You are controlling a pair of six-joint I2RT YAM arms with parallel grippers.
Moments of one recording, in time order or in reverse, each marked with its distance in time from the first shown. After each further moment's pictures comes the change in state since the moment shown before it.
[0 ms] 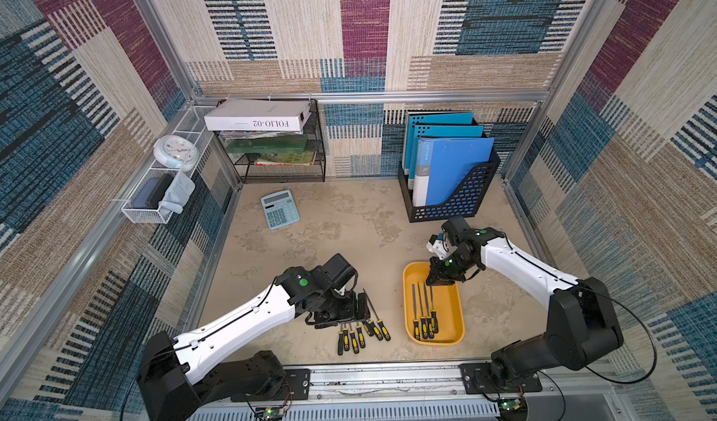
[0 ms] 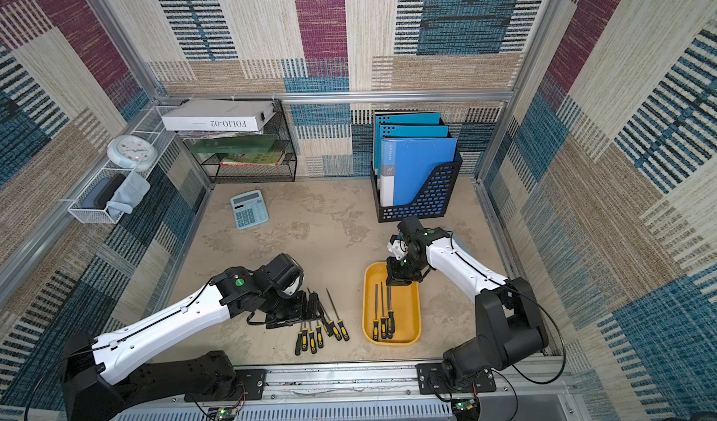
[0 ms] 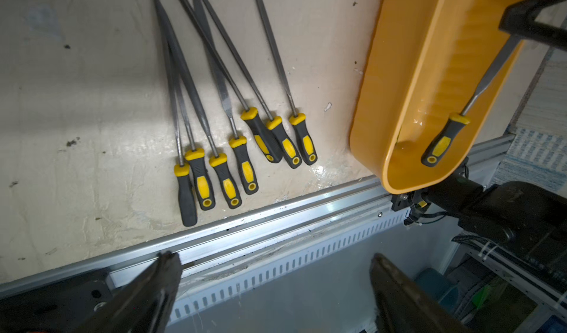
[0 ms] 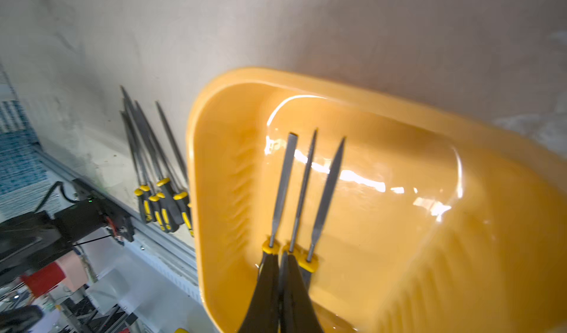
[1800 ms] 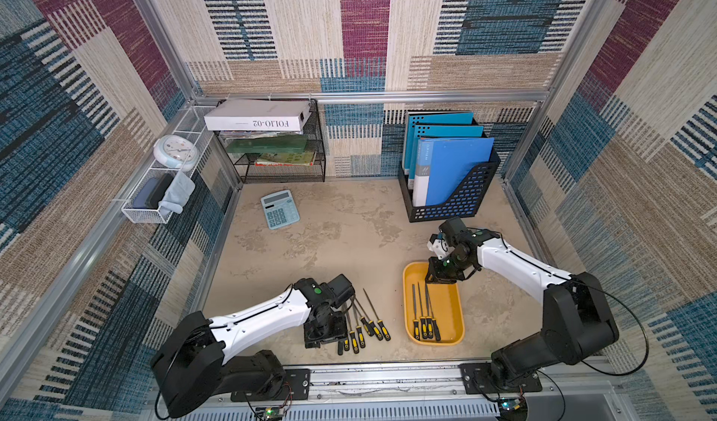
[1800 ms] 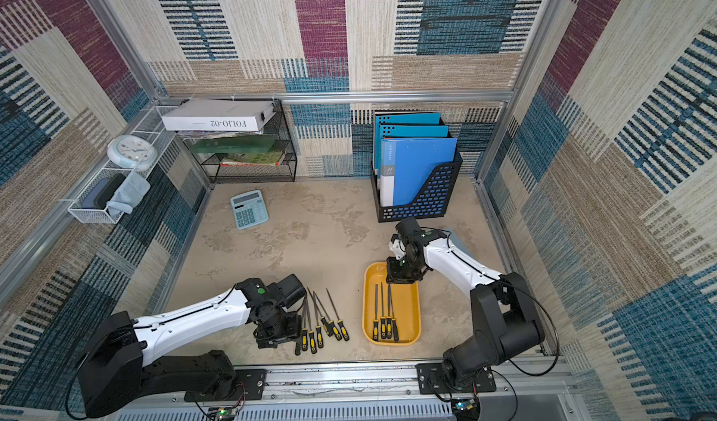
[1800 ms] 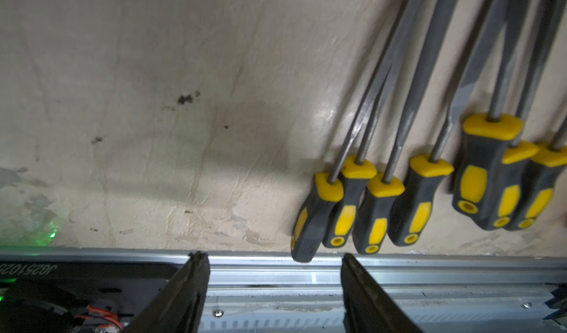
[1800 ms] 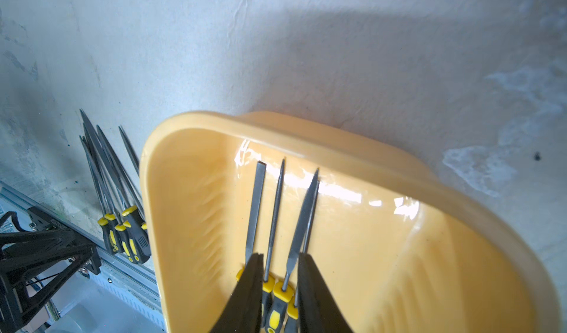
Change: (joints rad) left arm 0.006 0.146 -0.203 0.005 -0.069 -0.063; right arm 0.005 0.021 -0.018 0.076 0.066 0.017
